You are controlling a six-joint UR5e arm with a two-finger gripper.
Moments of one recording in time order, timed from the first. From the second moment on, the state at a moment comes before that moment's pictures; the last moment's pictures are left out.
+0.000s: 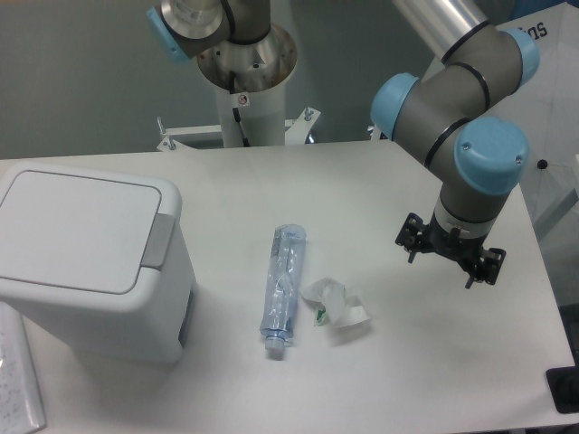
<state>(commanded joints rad) 2.66 -2.06 -1.35 -1.22 1.58 1.17</state>
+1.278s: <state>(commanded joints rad) 2.57 -1.96 -1.34 -1.21 1.28 0.66</state>
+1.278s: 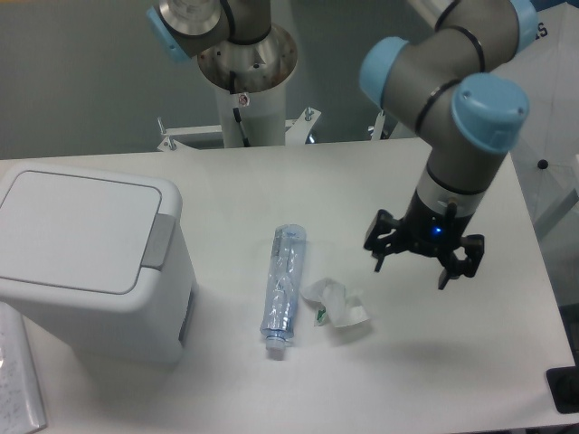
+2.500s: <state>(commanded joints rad) 2.40 -1.73 -1.51 -1.18 1.03 0.58</state>
